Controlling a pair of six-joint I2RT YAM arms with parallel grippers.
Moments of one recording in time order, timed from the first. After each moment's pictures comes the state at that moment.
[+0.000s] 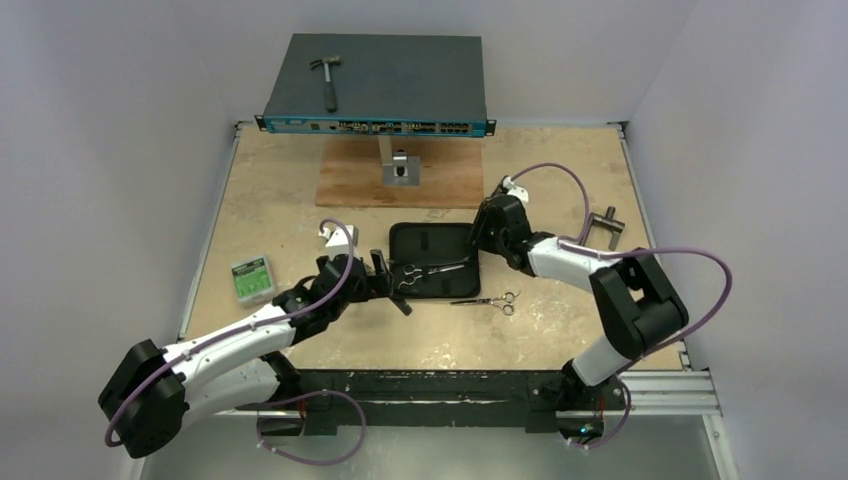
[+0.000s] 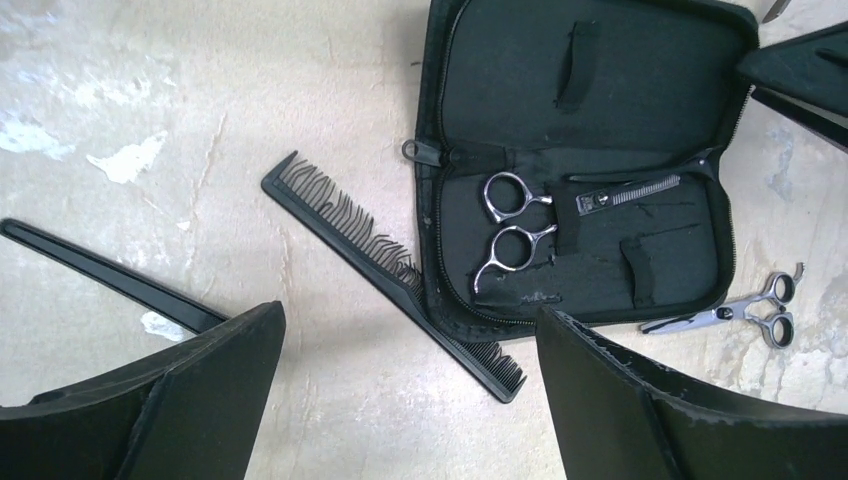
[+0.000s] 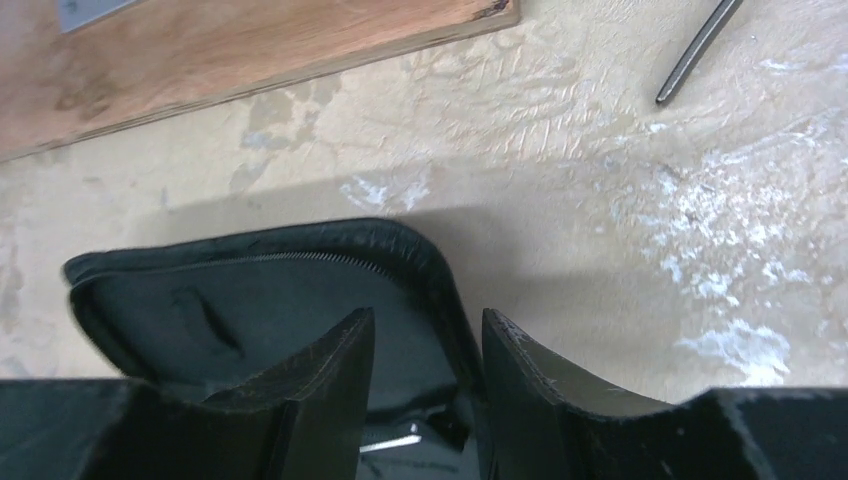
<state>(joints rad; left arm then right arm) -0.78 0.99 0.47 -0.13 -0.39 -0.71 0.50 1.55 0.77 0.08 0.17 0.71</state>
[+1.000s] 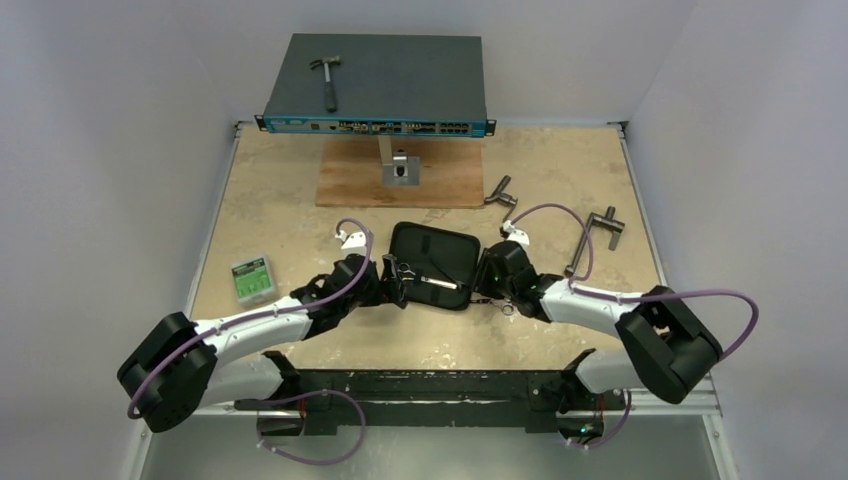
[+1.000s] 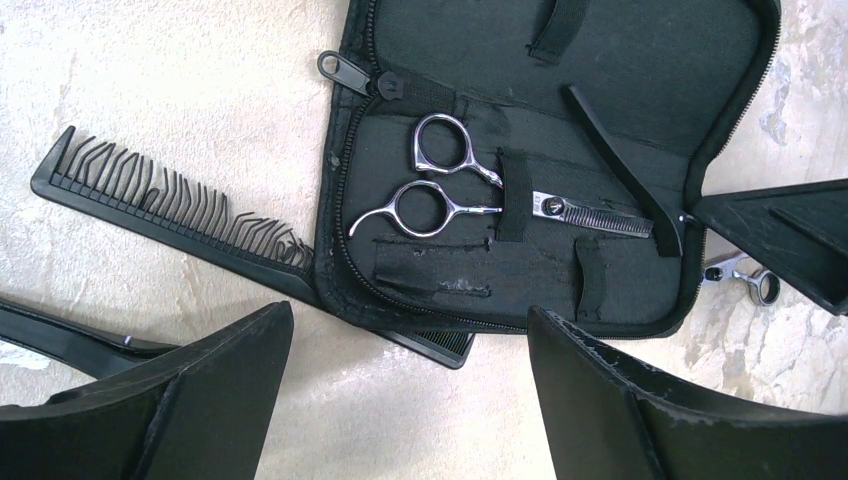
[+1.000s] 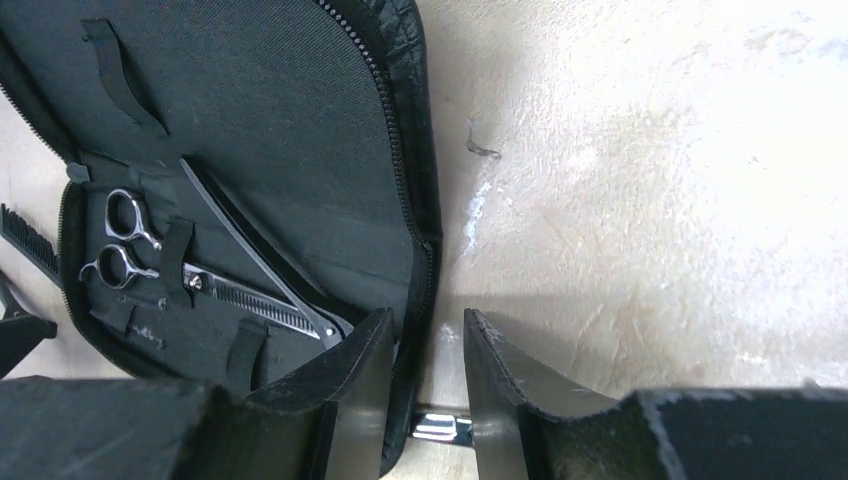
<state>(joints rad) -0.78 1.17 0.43 0.04 -0.25 -0.76 0.66 1.37 0.49 0.11 0.17 0.82</state>
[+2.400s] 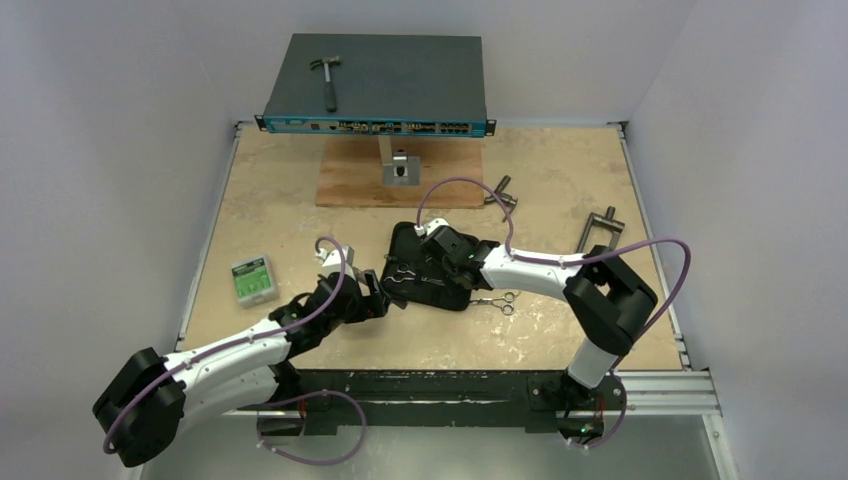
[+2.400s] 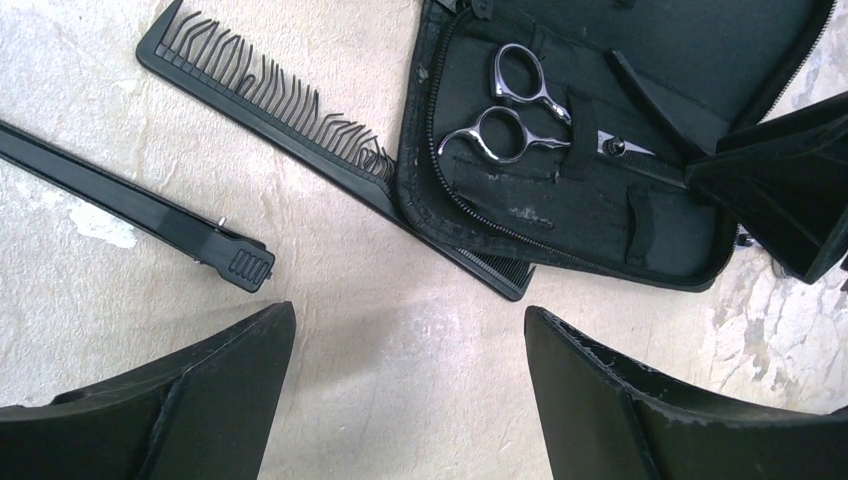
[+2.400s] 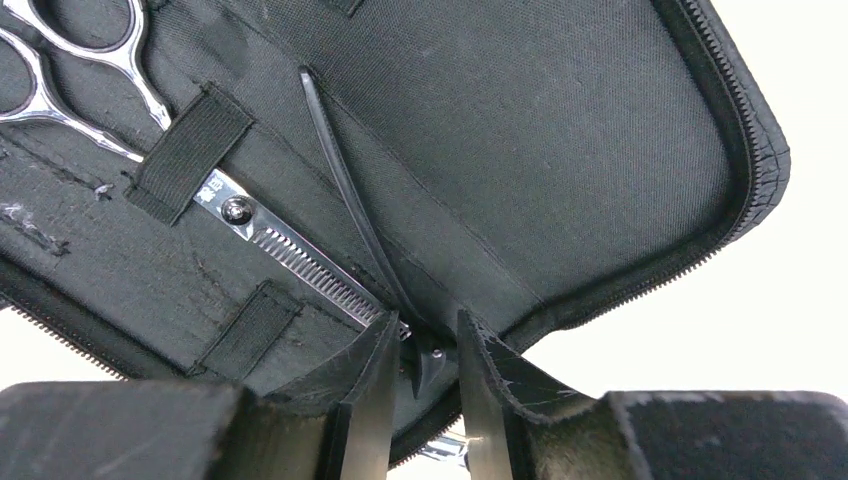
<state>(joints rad) -0.78 0.93 0.29 -0.06 -0.26 -0.83 0.88 1.69 0.99 -0.38 0.32 0.20</state>
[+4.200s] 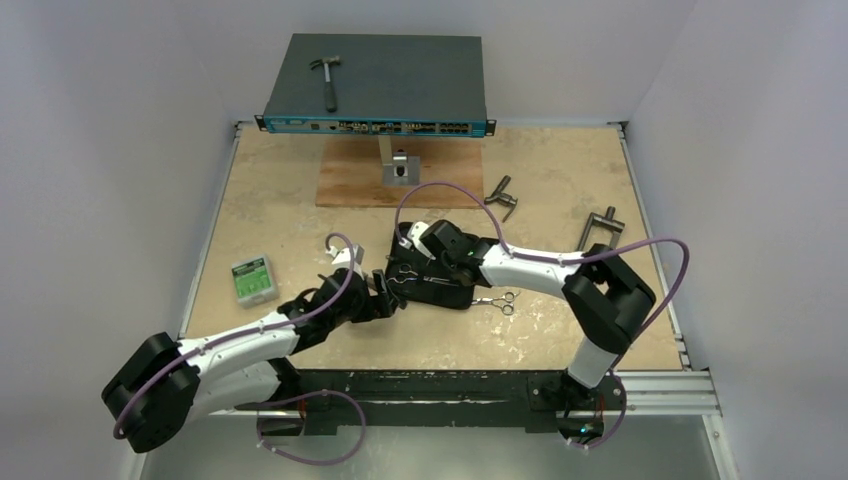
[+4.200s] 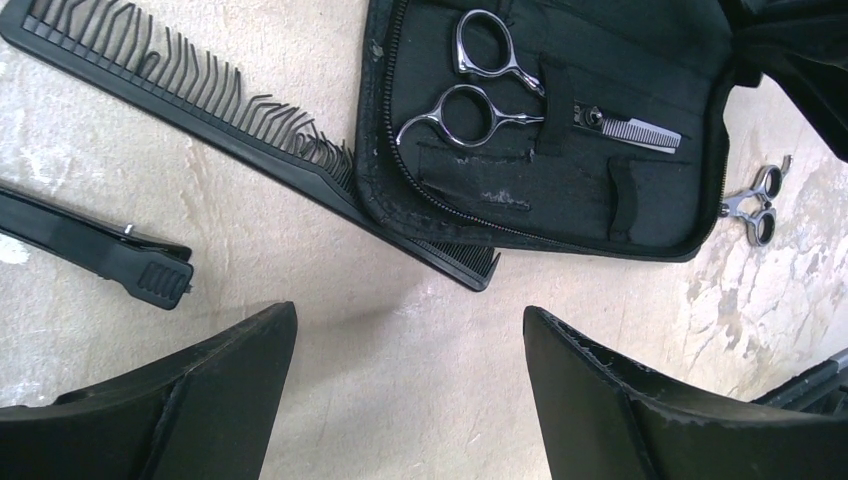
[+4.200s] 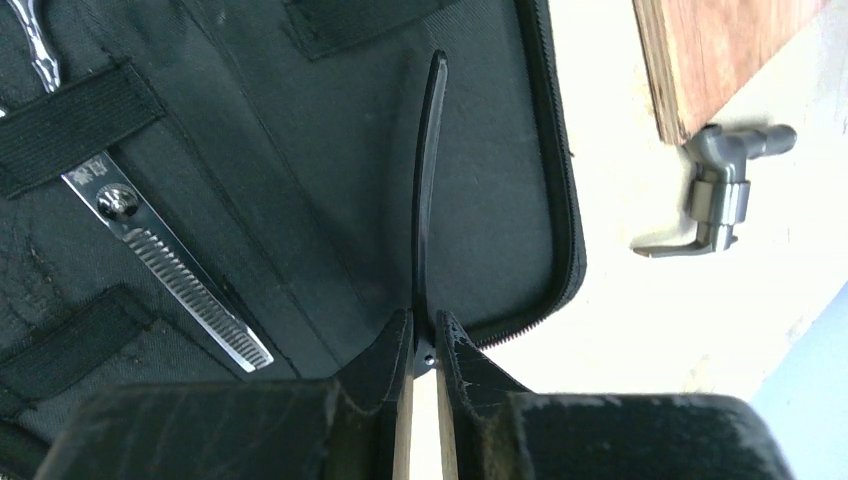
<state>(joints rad) -0.78 1.03 0.31 0.00 -0.17 -0.84 0.87 1.69 1.00 -0.32 0.45 -0.33</state>
